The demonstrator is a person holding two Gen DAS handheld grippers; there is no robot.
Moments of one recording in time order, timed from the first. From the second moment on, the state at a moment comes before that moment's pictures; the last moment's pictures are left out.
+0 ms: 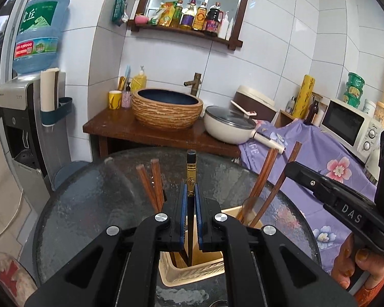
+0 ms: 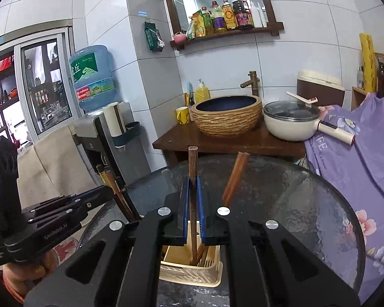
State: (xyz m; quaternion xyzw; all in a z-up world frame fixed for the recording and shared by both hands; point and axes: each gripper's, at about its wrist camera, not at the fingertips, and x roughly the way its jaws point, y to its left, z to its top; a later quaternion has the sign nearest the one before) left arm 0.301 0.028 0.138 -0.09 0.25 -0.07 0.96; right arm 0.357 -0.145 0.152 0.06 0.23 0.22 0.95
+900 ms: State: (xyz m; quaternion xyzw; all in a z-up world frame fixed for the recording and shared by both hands) left arm 0.226 0.006 0.061 -0.04 0.29 -0.06 0.95; right arm 0.297 -0.167 0.097 0.03 0.24 0.16 0.96
